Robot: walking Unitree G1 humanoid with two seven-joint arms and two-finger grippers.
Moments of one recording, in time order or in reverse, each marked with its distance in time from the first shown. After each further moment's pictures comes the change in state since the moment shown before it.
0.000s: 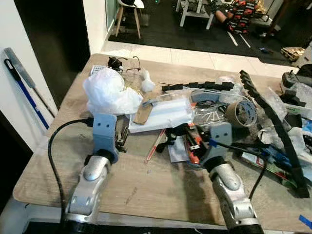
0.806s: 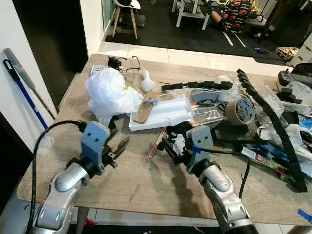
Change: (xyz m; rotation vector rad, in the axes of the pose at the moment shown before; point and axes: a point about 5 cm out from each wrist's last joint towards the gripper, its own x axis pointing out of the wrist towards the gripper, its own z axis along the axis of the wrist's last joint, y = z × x) left arm -0.032 0.004 0.010 0.136 -0.059 -0.412; right arm 0.002 0.025 -0.003 -0.056 0.036 0.195
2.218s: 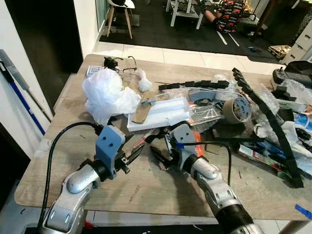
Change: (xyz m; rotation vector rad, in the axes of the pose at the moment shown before) left arm 0.011 -0.022 0.004 -0.012 -0.033 -0.098; right arm 0.039 0.012 -0.019 -0.021 0.121 0.211
